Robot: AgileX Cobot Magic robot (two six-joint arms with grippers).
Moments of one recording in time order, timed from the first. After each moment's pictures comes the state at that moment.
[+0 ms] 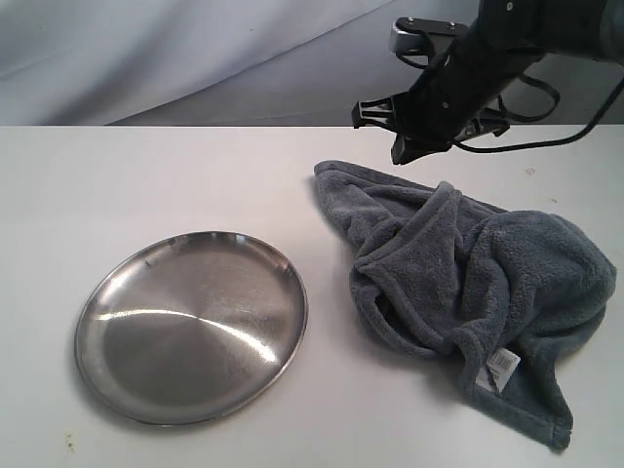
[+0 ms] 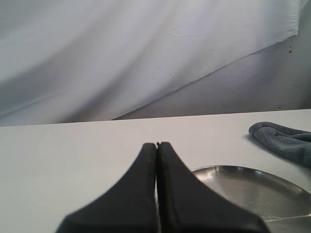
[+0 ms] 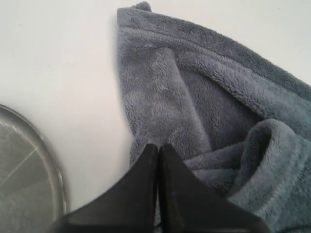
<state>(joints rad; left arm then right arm) -0.13 0.00 0.00 -0.12 0.13 0.11 0.46 2.00 -1.64 0.17 0.81 0.10</state>
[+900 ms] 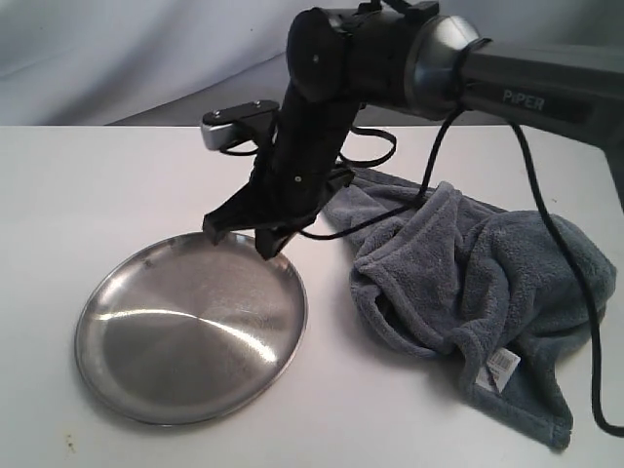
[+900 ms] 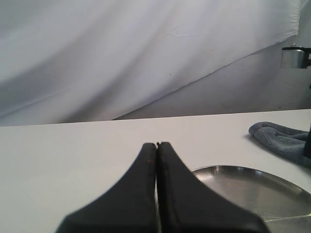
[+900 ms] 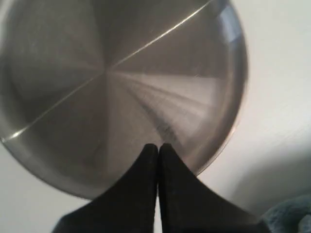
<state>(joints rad) -0.13 0.00 0.00 -0.12 0.13 0.11 0.82 2.14 -1.82 0.22 1.11 -0.12</state>
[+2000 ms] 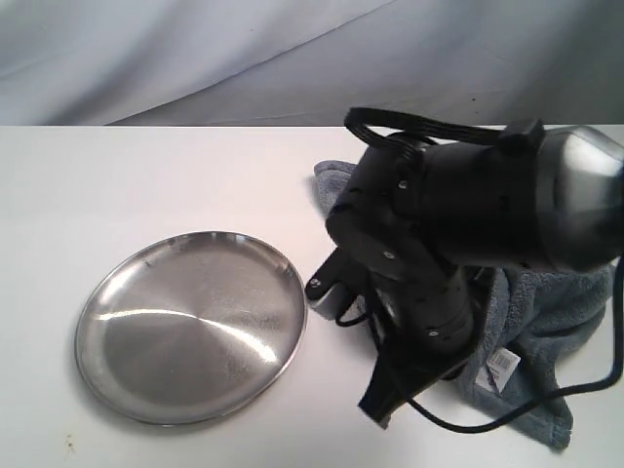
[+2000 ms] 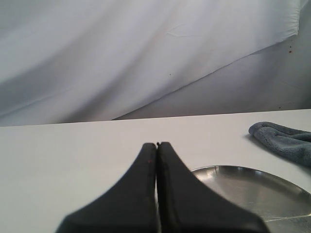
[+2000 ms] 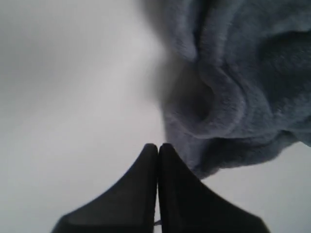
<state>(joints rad) -0.13 0.00 0.00 -0.12 0.13 0.11 1.01 1.77 -1.14 -0.33 1.22 0.23</state>
